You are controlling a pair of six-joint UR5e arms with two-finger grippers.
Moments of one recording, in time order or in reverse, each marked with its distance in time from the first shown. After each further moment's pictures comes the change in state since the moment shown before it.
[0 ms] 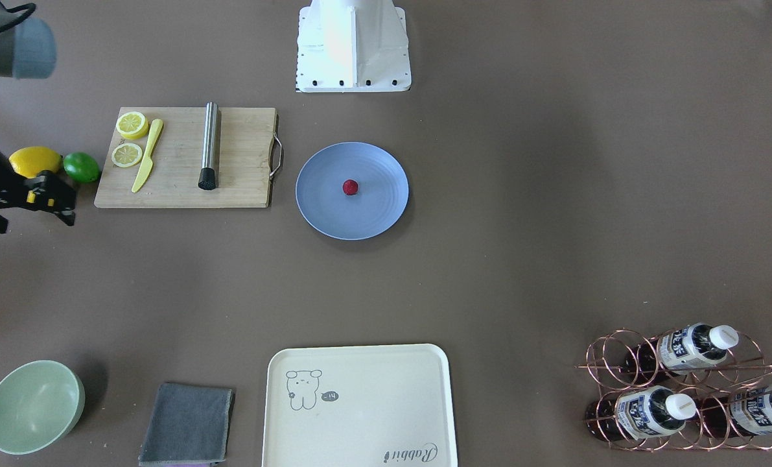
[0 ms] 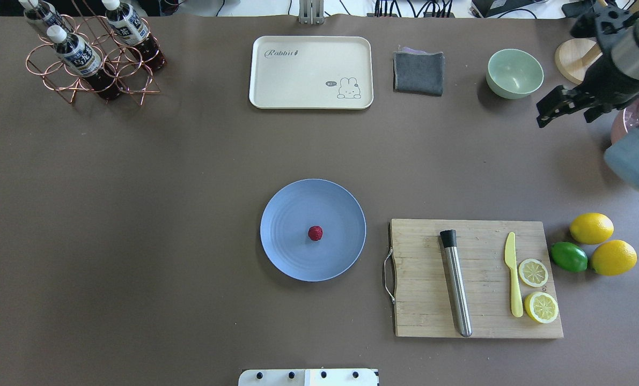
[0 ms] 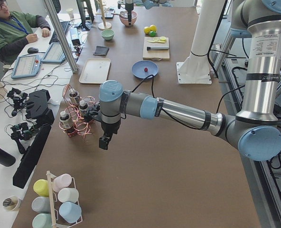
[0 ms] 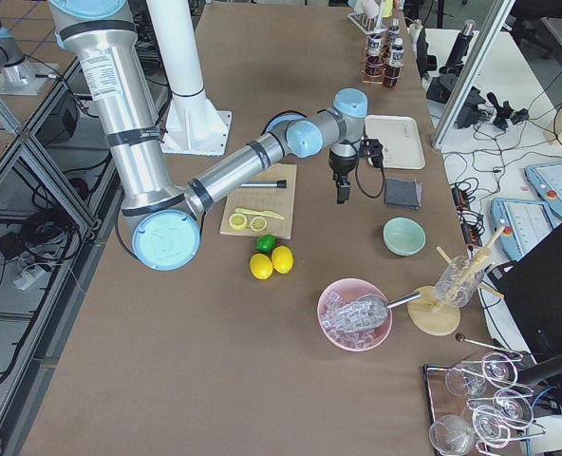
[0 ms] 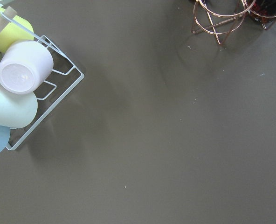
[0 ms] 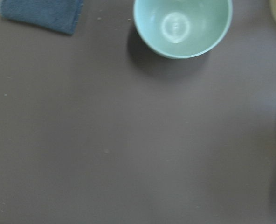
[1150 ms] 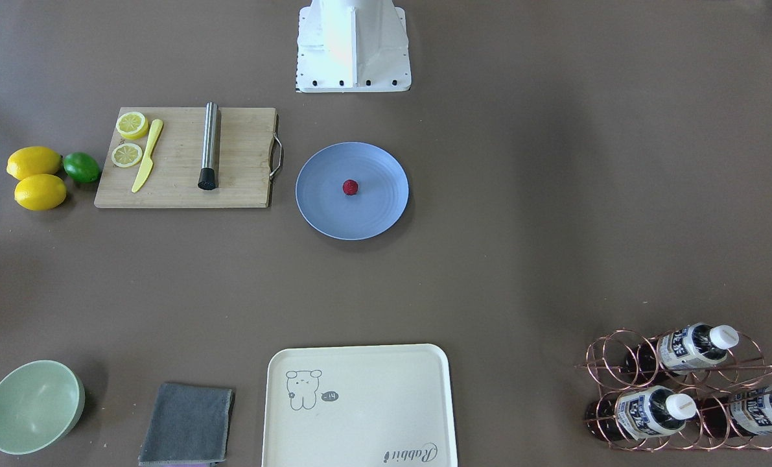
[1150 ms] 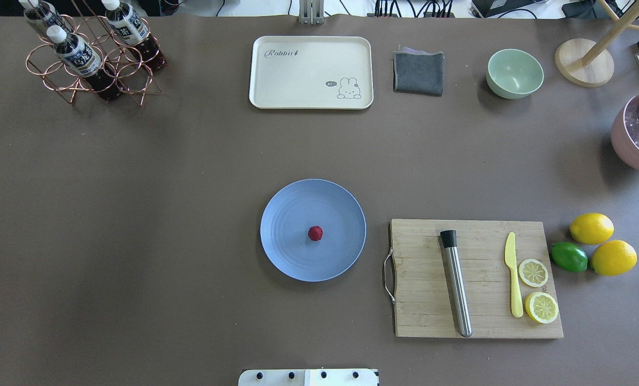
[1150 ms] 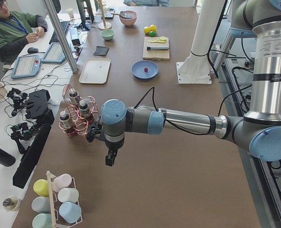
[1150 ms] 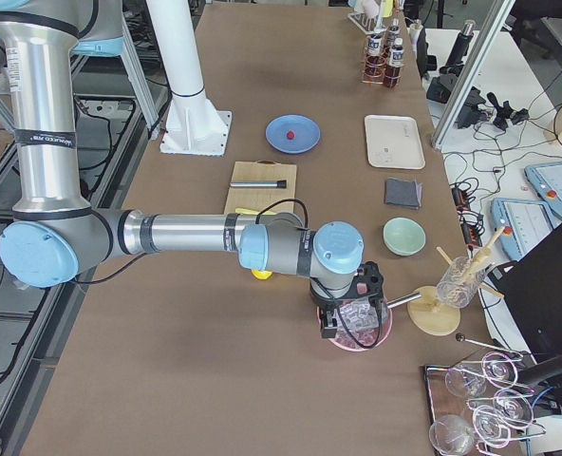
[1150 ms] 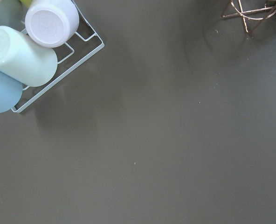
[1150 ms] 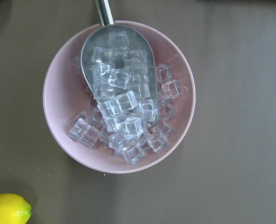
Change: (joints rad) left arm -0.091 0.046 0.091 -0.009 -0.070 0.006; right arm 0.493 -0.214 -0.269 0.000 0.132 -0.632
